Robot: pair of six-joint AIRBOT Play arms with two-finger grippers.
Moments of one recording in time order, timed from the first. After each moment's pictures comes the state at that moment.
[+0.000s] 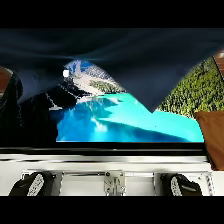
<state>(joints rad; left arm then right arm) 0.38 -0.72 2.08 0.74 -0.88 -1.12 -0.29 -0.56 1.77 -1.01 0.94 1.25</state>
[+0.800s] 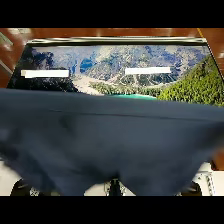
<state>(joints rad) 0.36 -0.59 1.67 1.11 -1.58 -1.32 -0.29 -0.56 1.65 -1.48 1.76 1.49</state>
